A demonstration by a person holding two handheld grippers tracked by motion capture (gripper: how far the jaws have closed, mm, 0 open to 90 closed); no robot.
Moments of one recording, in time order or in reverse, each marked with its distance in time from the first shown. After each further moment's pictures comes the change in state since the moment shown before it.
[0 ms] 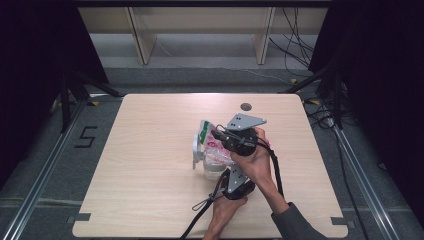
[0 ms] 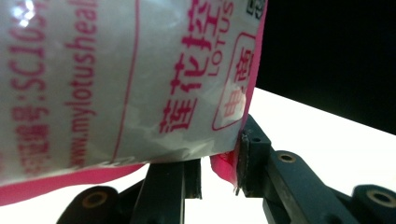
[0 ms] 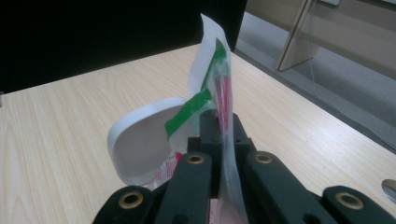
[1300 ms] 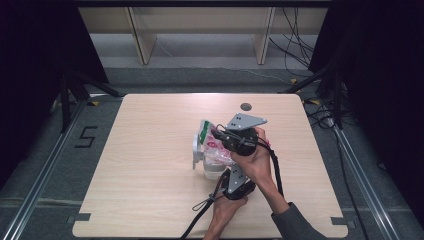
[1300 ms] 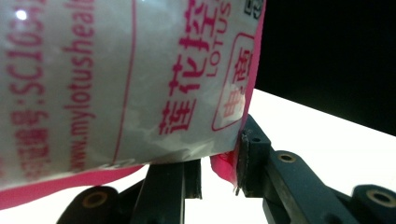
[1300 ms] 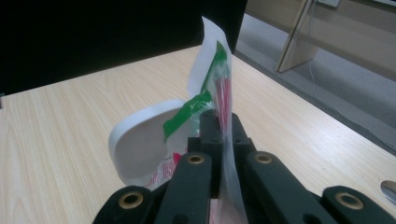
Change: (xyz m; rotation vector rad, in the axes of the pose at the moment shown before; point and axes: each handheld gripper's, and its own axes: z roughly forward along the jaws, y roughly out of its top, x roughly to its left) left arm -0.001 0.001 0.000 -0.006 -0.007 0.007; right arm -0.001 0.002 -0.002 -0.011 -0.005 -0.021
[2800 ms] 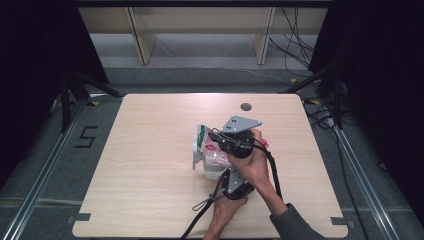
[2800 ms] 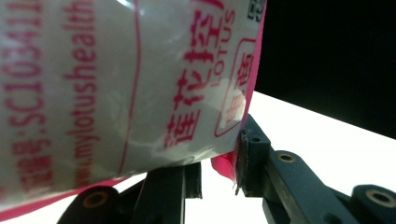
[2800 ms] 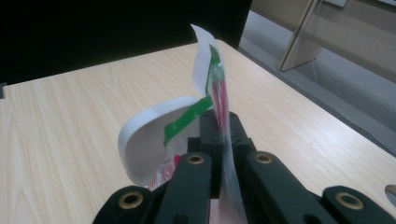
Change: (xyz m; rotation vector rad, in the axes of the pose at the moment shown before) left arm 0.000 -0.001 0.000 -0.007 0.000 -0.011; right arm 0.010 0.001 0.004 0.024 0.003 -0.016
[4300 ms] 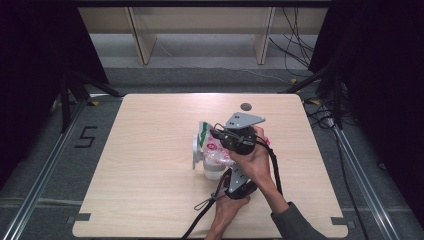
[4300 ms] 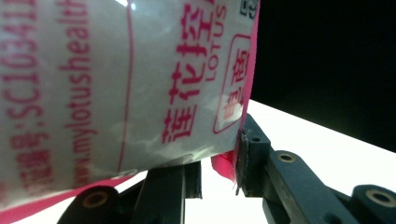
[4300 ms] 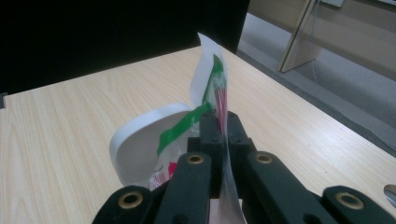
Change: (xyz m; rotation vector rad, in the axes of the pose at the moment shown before) left arm -0.003 0.003 0.003 -0.022 -0.014 -0.013; right arm -0.009 0.003 -0.002 -0.013 0.011 0.023
